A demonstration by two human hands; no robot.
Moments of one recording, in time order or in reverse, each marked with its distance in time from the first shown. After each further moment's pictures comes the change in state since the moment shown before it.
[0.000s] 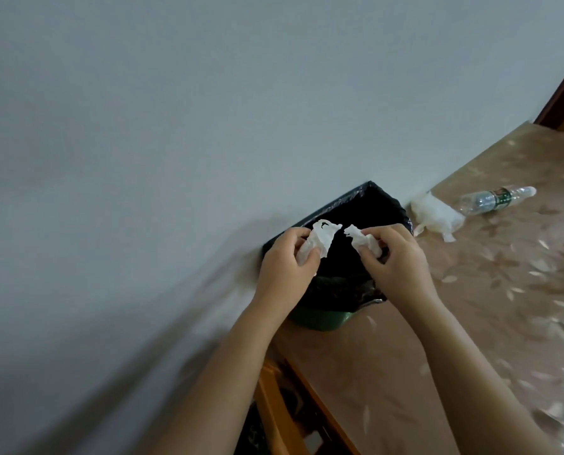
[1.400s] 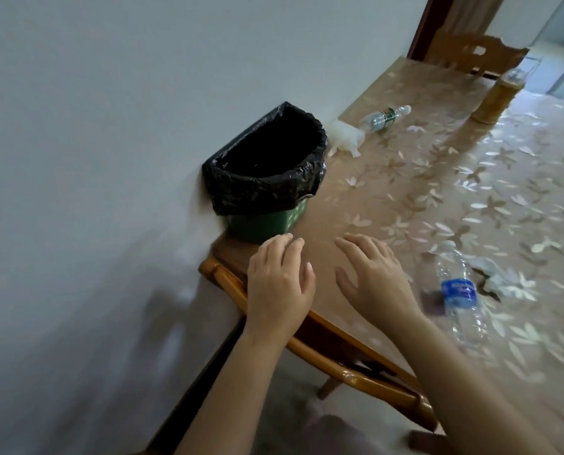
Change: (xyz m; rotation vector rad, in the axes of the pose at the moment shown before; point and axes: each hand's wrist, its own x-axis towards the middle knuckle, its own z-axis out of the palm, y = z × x) left_hand -0.175 -0.018 0.012 0.417 -0.119 0.432; right_hand -0.209 -0.018 -0.029 -0.547 -0.086 0.037
